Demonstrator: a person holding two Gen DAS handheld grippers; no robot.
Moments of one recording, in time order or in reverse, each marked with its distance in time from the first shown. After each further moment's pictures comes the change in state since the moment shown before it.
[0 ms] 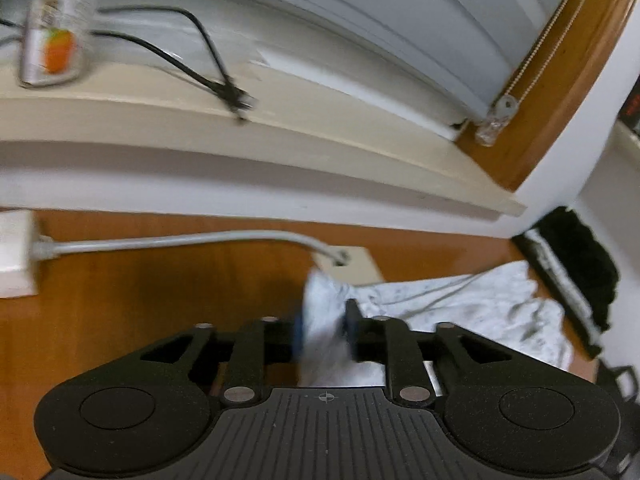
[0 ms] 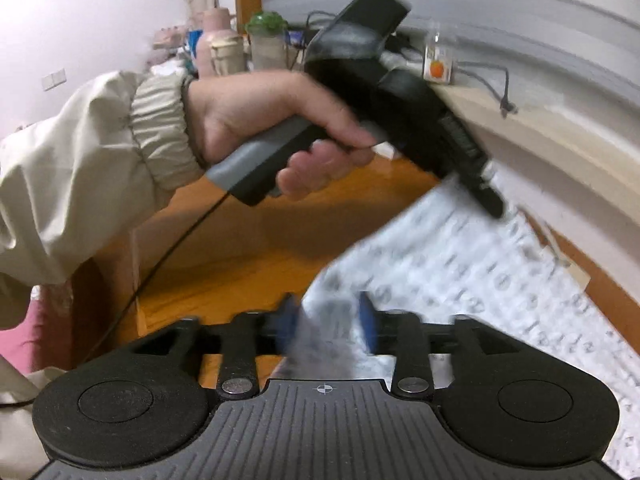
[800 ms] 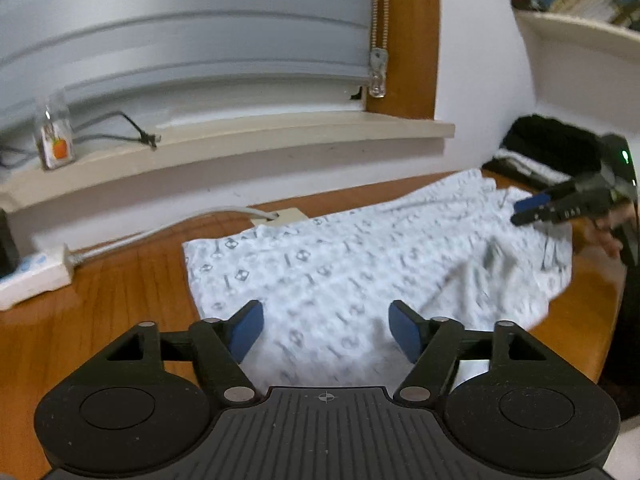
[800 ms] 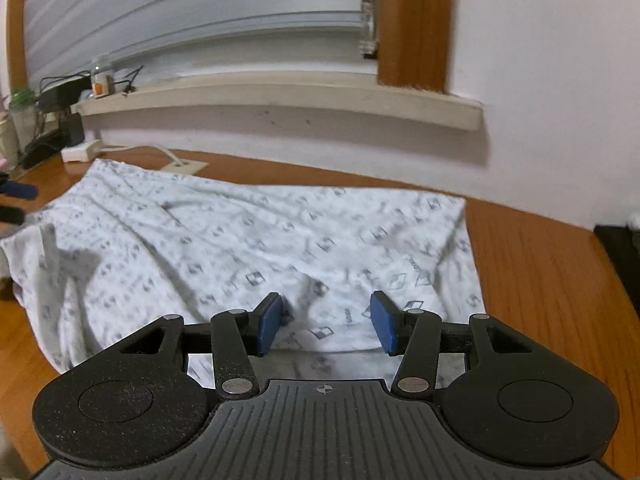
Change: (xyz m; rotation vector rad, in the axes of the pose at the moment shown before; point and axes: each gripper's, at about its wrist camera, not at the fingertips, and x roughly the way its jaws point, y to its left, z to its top) left arm -0.065 -0.126 -0.140 0.401 -0.171 0.161; right arm -0.162 -0.198 -0.205 0.407 -0.076 -0.536
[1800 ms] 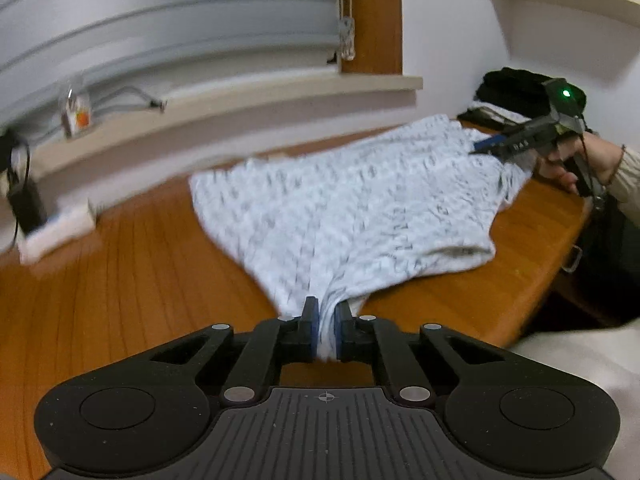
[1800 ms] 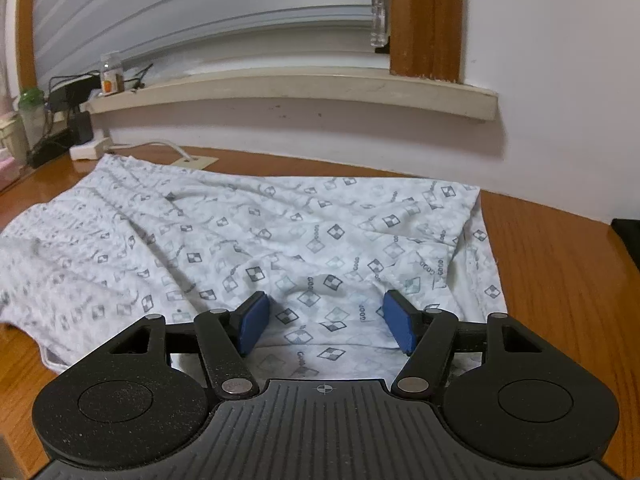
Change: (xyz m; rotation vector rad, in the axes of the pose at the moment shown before) left arm -0.068 -0.015 -0.056 0.057 0.103 -0.007; right arm 0.012 0.004 -0.006 -0.002 -0.018 0.033
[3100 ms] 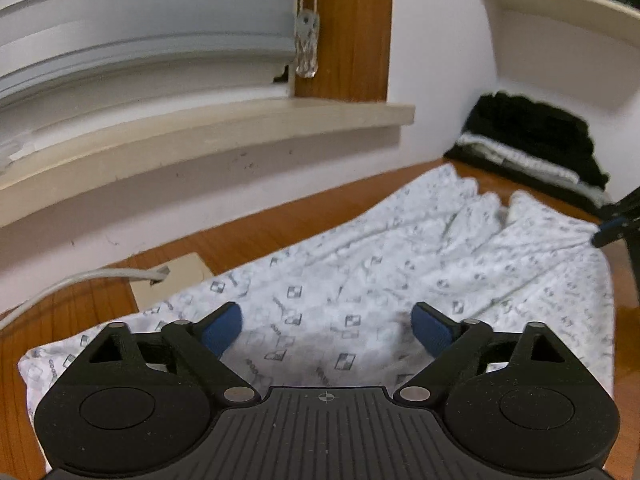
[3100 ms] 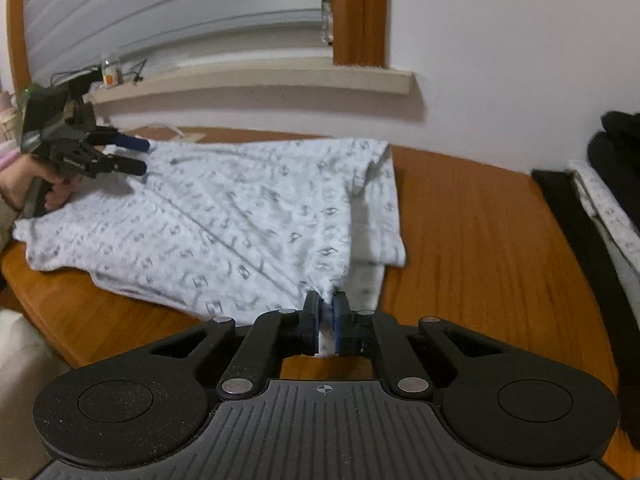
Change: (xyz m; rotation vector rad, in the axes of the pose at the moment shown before) left arm 0.204 -0.006 0.135 0.046 -0.053 -0.153; right arm -0.112 -0.036 -0.038 0.040 0.104 -0.034
